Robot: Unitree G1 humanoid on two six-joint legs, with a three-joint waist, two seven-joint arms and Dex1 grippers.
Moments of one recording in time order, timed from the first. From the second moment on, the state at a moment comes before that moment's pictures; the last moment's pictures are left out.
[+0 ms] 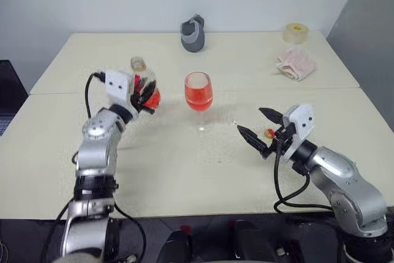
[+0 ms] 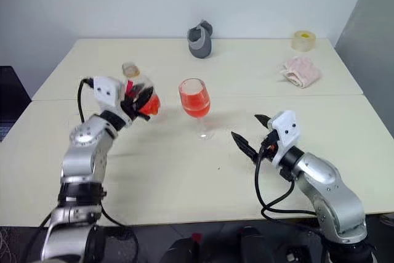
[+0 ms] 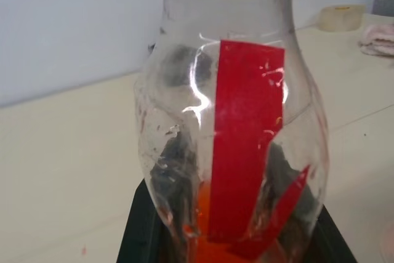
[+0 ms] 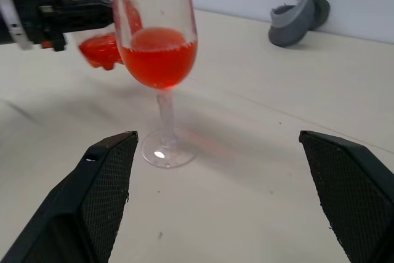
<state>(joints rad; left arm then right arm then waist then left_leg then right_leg) -0.45 0.39 0.21 0.08 -0.21 0.24 -0.44 -0.11 -0.43 -0.02 -0.64 0.42 0.62 0.39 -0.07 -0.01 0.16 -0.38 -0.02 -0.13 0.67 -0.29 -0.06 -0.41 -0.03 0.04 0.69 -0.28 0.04</state>
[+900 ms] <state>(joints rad) -0.52 0.29 0.23 0.49 -0.24 -0.06 -0.42 0.05 -0.53 0.00 -0.63 0.50 0.41 0.73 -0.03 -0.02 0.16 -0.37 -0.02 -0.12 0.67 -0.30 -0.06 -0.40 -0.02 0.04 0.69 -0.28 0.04</state>
